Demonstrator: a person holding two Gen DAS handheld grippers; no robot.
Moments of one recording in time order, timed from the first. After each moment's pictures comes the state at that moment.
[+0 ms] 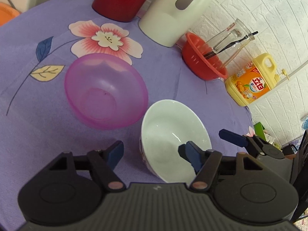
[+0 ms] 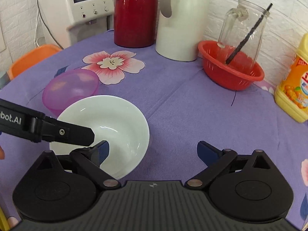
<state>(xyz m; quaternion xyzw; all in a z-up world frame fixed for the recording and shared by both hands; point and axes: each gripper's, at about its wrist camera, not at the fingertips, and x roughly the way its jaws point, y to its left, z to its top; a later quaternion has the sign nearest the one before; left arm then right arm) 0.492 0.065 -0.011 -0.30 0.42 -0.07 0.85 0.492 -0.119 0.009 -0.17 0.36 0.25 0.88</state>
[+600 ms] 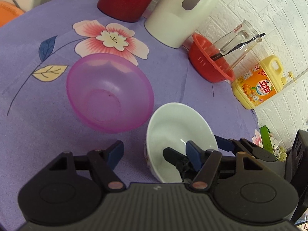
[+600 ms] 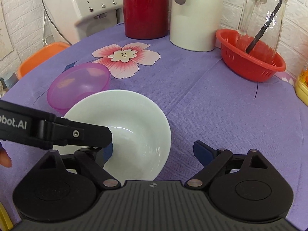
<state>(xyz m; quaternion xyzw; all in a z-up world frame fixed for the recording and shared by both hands) 0.497 0.064 -0.011 -0.29 0.42 -0.05 0.86 0.504 -0.105 -0.005 -0.14 0.39 0.29 0.86</state>
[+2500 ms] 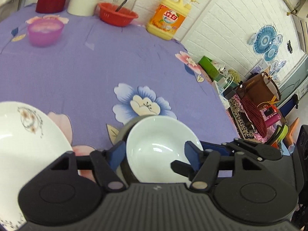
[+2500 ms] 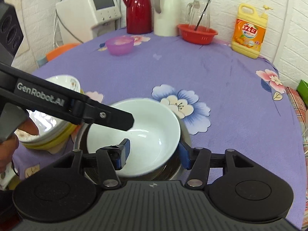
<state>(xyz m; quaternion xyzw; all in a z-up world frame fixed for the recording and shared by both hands) 0.254 -0.067 0.022 -0.17 0.40 -0.22 0.87 0.206 -0.235 0.013 -0.08 0.34 0.22 0.91</state>
